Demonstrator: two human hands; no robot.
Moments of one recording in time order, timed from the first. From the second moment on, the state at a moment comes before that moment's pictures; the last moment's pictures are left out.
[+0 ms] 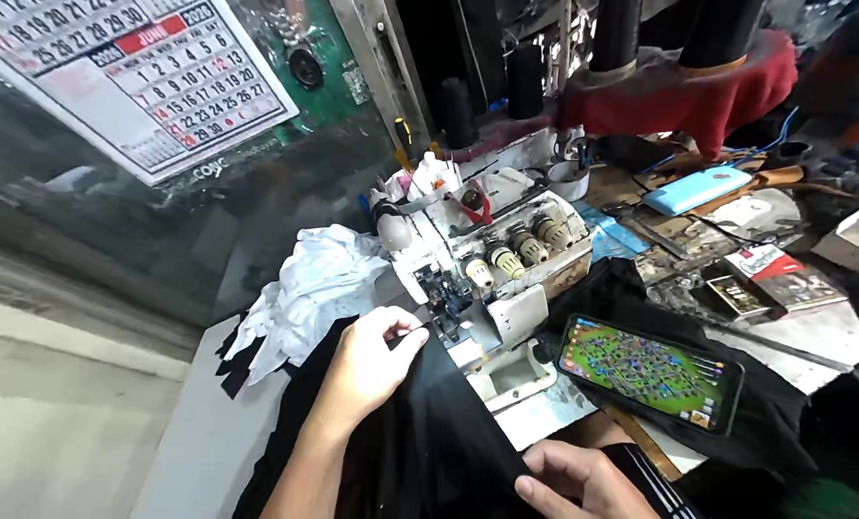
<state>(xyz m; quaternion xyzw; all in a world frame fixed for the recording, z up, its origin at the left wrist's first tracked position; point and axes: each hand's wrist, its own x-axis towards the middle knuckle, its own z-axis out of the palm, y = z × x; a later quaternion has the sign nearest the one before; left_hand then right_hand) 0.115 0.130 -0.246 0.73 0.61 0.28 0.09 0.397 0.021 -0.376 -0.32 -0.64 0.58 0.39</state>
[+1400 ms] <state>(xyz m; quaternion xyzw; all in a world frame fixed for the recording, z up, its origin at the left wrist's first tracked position) -0.032 0.047 -0.217 0.59 0.73 0.32 -0.09 0.413 -0.064 -0.454 -0.34 -0.62 0.63 0.32</state>
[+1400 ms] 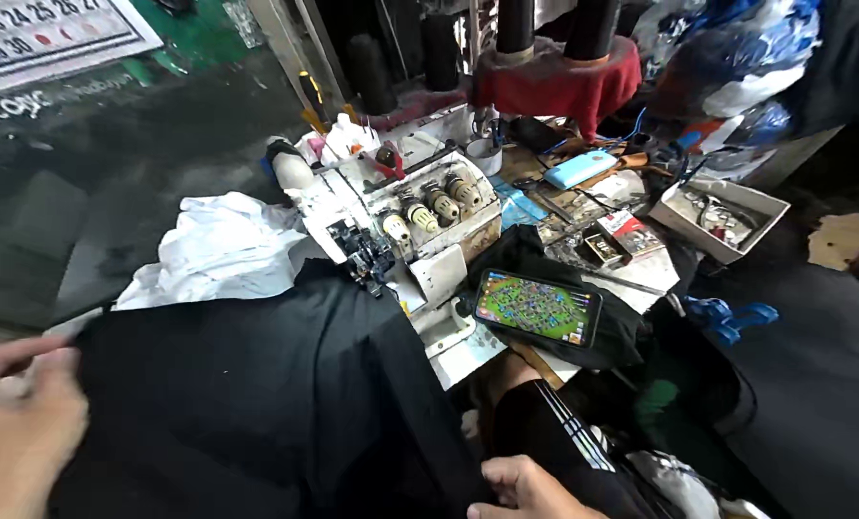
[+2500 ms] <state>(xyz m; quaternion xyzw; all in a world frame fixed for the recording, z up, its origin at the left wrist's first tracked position) 0.256 -0.105 -0.403 0.70 0.51 0.39 0.30 0.475 -0.087 -0.402 -0.37 -0.57 0.66 0.32</state>
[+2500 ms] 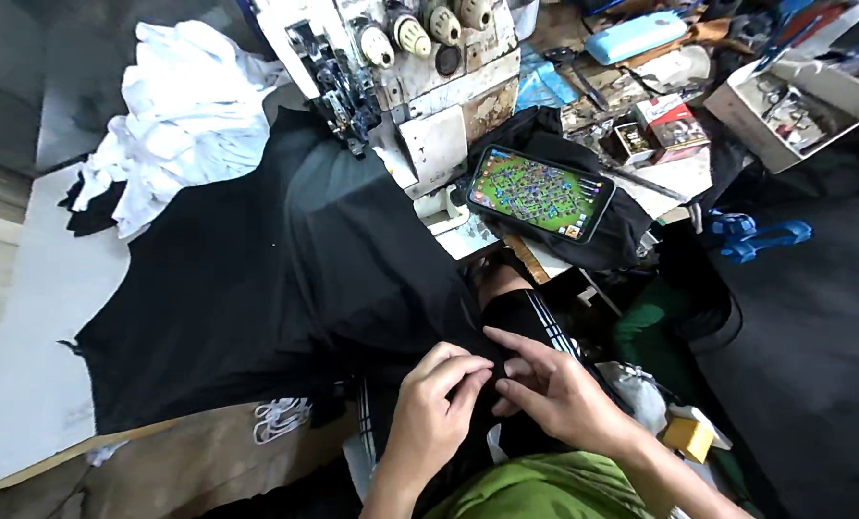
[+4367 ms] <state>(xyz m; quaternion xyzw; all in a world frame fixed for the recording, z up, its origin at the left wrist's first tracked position) 0.158 -0.013 -0.269 0.55 0.65 0.49 0.18 0.414 0.051 -0.365 -0.30 -0.64 0.60 0.37</state>
